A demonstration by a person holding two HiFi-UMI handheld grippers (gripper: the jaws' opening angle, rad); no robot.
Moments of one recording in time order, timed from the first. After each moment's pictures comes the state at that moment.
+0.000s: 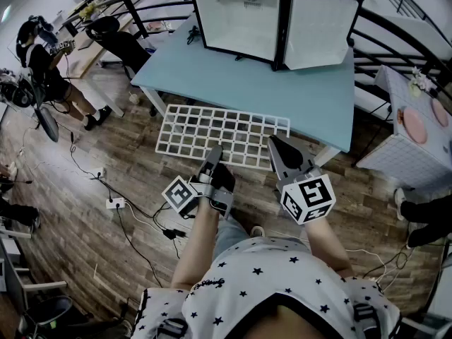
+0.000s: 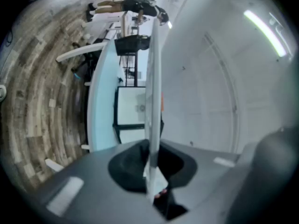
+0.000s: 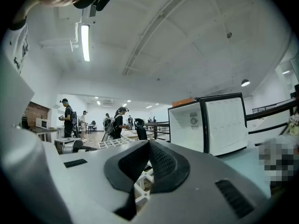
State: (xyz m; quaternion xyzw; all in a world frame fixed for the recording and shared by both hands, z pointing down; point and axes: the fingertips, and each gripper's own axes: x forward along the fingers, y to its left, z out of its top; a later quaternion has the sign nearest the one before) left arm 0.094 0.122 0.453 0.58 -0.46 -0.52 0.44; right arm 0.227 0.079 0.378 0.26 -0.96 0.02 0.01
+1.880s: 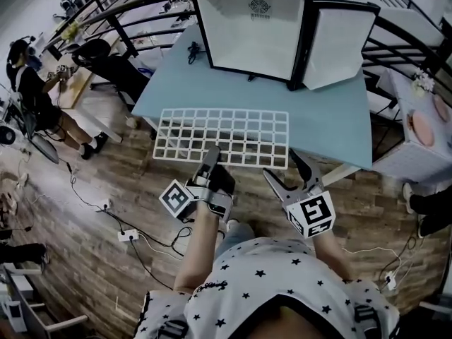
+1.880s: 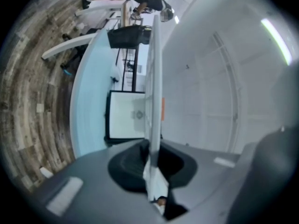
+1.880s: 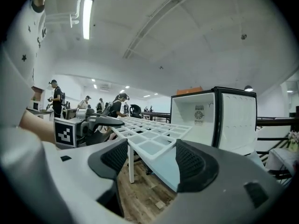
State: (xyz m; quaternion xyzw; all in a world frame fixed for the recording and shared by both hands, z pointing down) left arm -0.058 0.033 0.431 0.59 -0.41 -0.52 0.46; right arm 0.103 0.027 0.421 0.29 -0.95 -0.02 0.10
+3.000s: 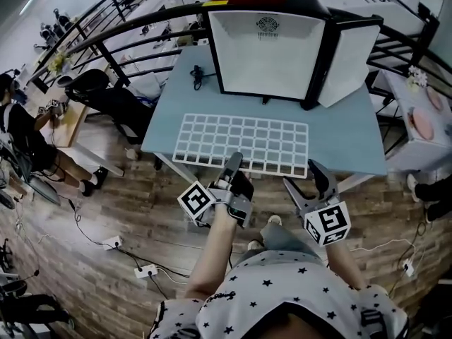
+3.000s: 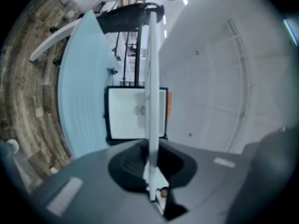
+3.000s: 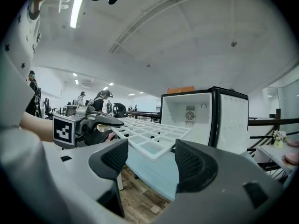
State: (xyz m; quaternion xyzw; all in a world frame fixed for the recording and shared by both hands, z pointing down) left arm -0.135 -0.049 0.430 0.63 -0.37 -0.45 0.52; right arm 0.024 -0.021 0.418 0.39 -0.91 -0.01 0.10
